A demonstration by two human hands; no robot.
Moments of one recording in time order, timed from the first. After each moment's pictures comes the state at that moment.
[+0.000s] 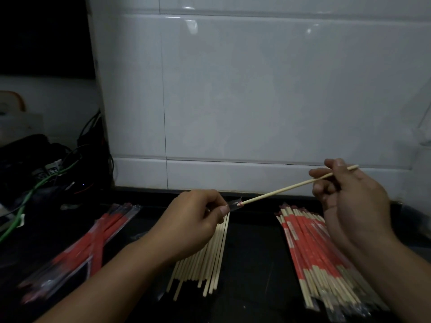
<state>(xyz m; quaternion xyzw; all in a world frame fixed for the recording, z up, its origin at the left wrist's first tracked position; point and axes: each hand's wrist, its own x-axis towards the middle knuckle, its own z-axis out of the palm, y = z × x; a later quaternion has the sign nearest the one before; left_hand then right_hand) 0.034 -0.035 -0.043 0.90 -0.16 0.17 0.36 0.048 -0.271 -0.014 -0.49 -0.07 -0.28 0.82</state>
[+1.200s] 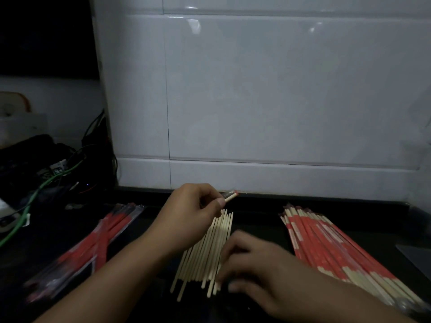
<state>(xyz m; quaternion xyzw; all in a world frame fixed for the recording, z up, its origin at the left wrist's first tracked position) 0.043 -0.028 -0.043 0.87 -0.13 0.20 0.43 0.021 -0.222 -0.067 -0.84 -0.50 -0.08 0.21</state>
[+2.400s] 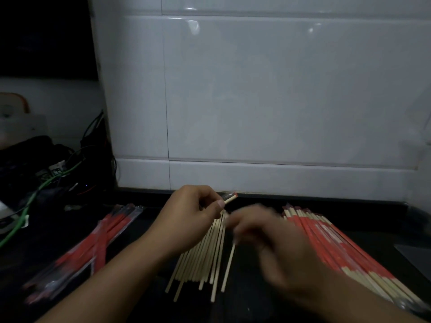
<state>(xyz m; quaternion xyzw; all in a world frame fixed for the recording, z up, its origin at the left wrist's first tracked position) 0.044 -0.027 -0.047 0.87 -0.13 0.19 0.43 0.029 -0.205 -0.058 -0.68 -0.54 -0.33 0.37</state>
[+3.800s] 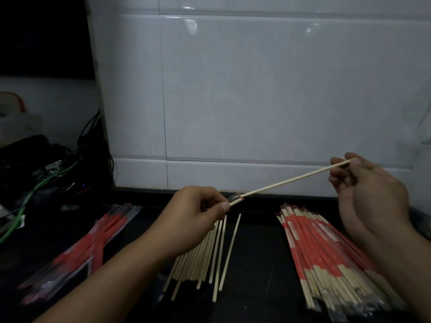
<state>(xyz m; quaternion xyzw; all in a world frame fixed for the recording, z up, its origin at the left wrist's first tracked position) 0.037 -0.032 -0.043 0.86 -0.17 0.17 0.45 0.064 -0.293 -0.008 -0.44 -0.03 -0.31 0.84</state>
